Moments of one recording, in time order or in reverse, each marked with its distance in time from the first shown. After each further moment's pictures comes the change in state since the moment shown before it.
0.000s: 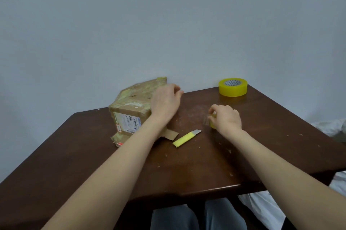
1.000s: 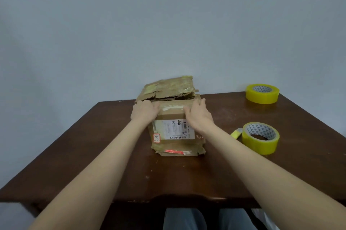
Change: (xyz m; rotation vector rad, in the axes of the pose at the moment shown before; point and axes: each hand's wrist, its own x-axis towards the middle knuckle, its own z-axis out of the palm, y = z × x) left_hand -0.010 -0.156 -0.033 0.136 -0.238 -0.475; right_hand -0.002 -0.160 0.009 0.409 -0.237 -0.037
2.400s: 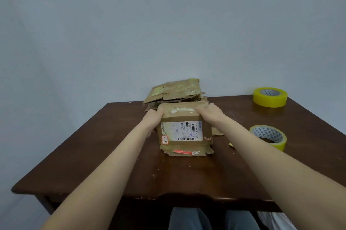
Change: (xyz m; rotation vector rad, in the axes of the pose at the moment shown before) left_hand -0.033 -0.006 -0.005 -0.631 -0.263 -0.181; right_hand 0.025 0.019 -0.013 0.319 -0.099 0.127
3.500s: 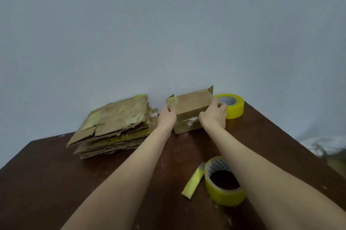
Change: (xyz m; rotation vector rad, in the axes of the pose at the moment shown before) left_hand 0.126 0.126 0.226 -0.094 -0.061 0.124; right_hand 0.130 0.088 -0.125 -0.124 0.561 0.235
